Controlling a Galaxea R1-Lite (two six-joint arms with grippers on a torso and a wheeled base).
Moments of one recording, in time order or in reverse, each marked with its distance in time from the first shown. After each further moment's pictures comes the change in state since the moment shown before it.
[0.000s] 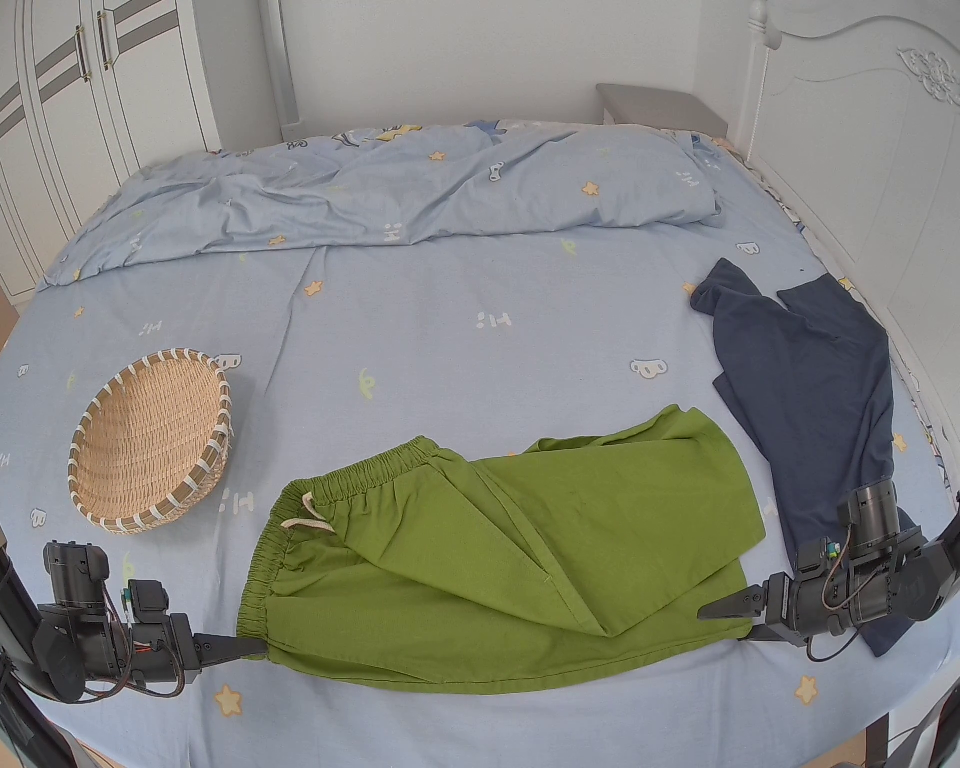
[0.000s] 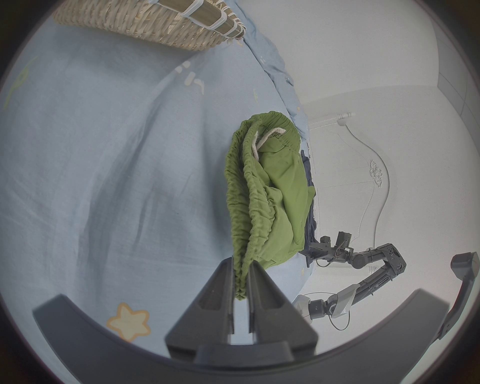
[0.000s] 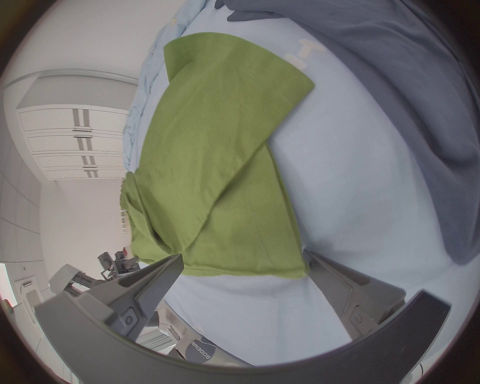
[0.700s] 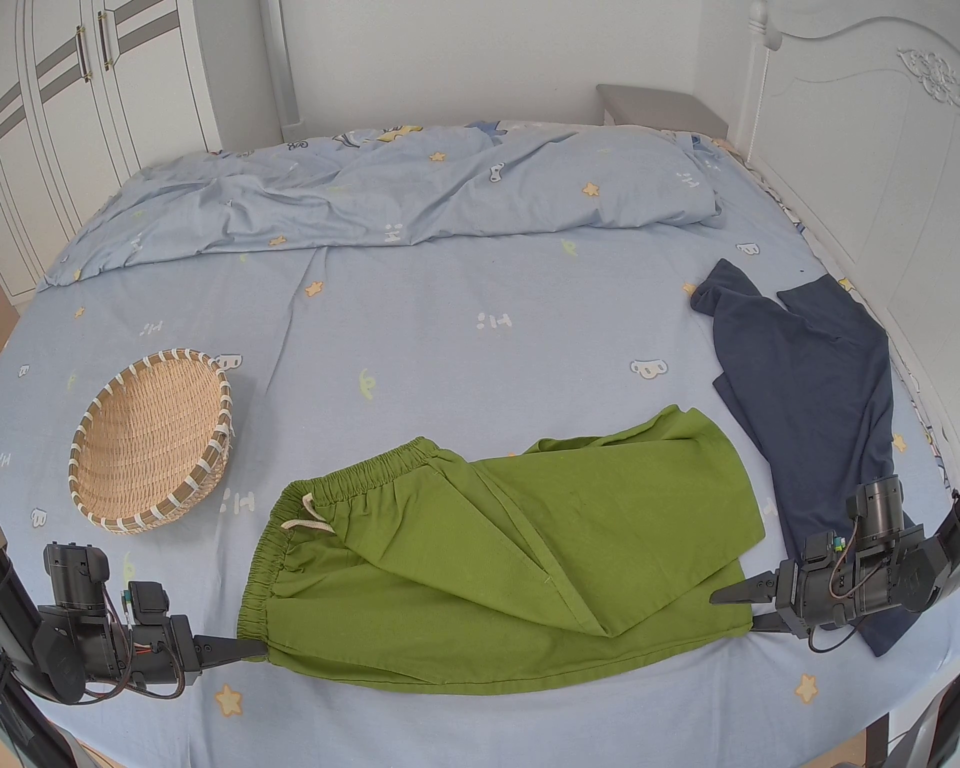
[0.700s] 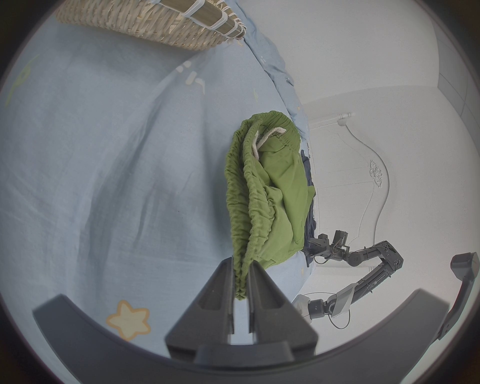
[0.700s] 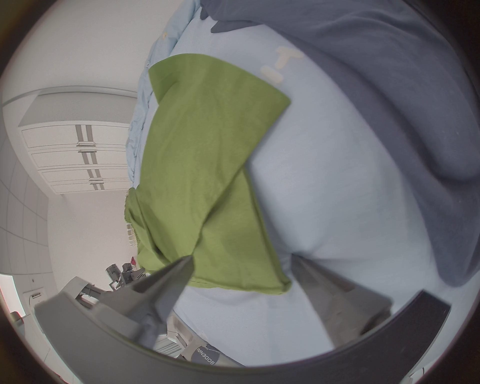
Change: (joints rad) left arm 0.001 0.000 0.006 -0.001 0.000 0.000; right arm -0.111 0.063 -0.005 -0.073 0.088 -0.002
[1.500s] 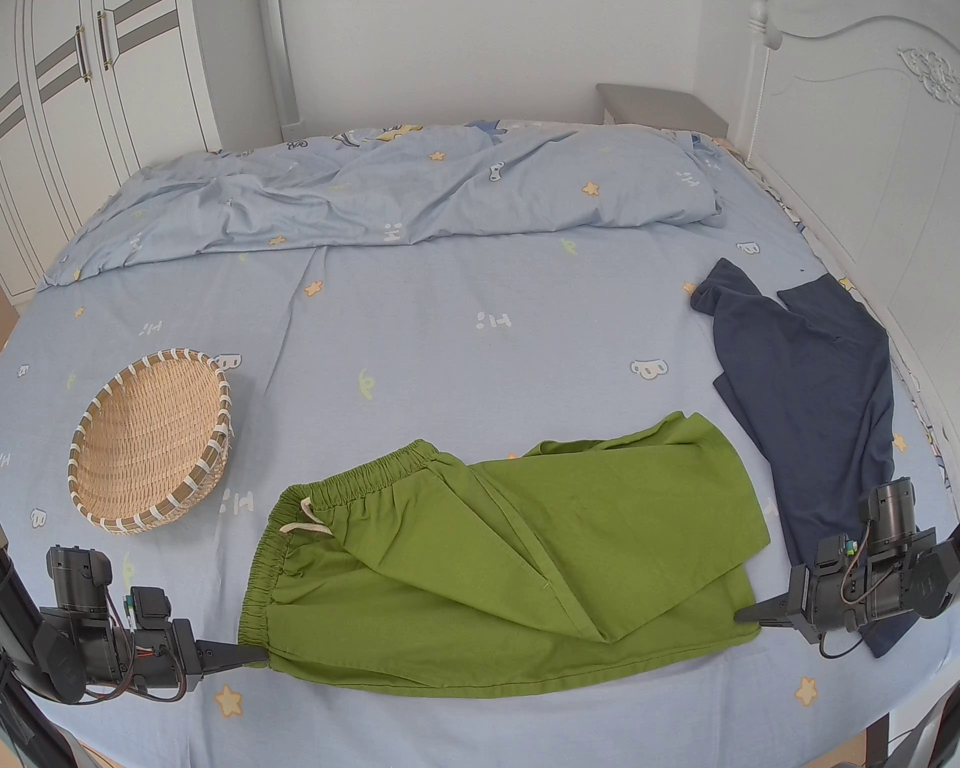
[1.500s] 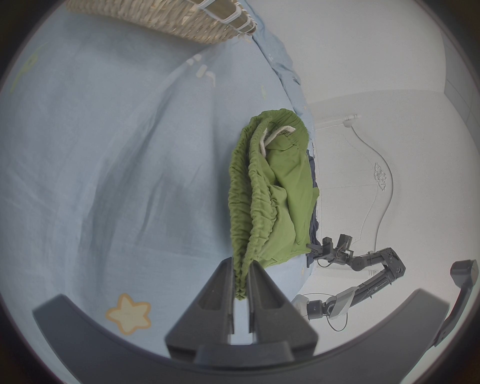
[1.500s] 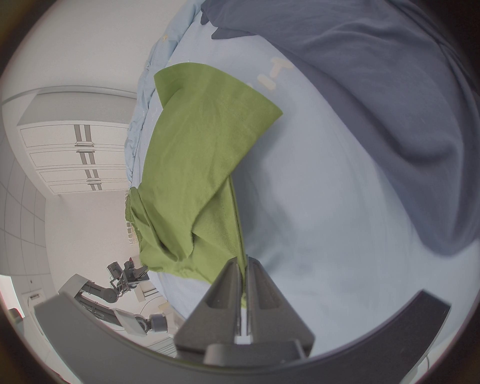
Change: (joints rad) left arm -0.001 0.005 0.000 0.036 0.011 -0.007; right arm 0.003 -0.069 0.036 0.039 -0.009 0.000
